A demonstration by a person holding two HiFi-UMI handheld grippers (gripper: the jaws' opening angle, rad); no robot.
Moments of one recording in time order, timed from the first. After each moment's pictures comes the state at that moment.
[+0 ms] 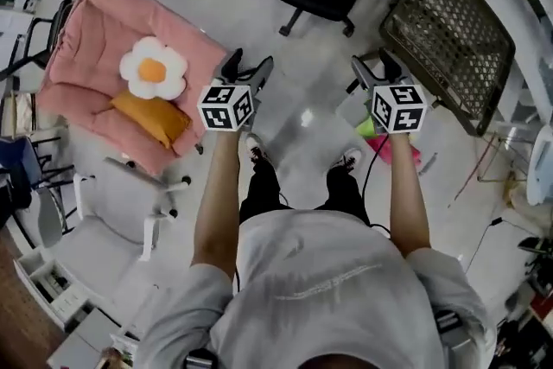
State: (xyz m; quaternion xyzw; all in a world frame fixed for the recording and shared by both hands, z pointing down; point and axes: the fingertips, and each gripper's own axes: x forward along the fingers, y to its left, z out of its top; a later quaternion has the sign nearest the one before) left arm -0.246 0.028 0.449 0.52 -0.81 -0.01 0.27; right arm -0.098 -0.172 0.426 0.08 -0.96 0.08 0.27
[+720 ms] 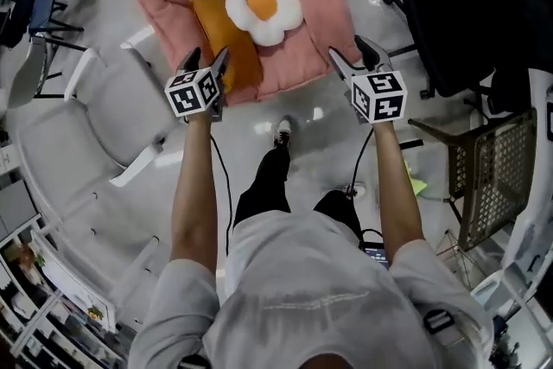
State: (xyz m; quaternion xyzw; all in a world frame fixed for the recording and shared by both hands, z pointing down) left arm -0.388 0.499 0.552 0.12 -0.92 -0.08 0.36; right arm -0.381 0.196 0.497 -0.26 -0.92 -0.01 0.30
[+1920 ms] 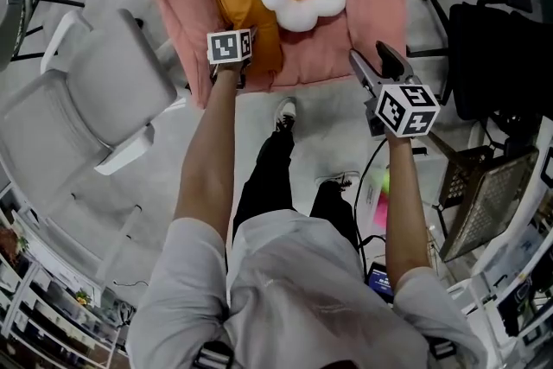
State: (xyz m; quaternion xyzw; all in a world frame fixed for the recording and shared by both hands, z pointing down) left arm -0.428 0.530 0.784 0.10 -0.83 -0.11 0.53; right arm -0.416 0.264 0.587 -0.27 -0.87 0.07 0.40
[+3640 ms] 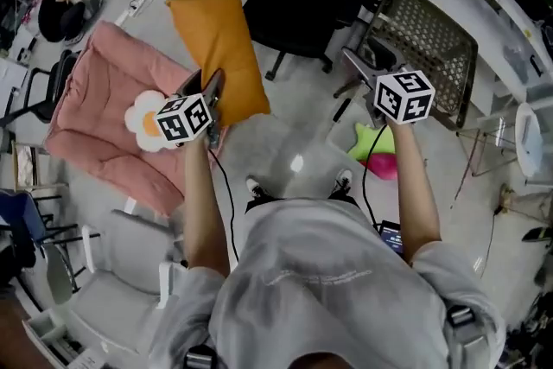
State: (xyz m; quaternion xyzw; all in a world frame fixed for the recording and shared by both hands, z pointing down) left arm -0.336 0.095 0.347 0.51 -0.81 -0.04 0.27; right arm -0.134 -0.155 0.266 0.08 -0.98 0.07 0.16
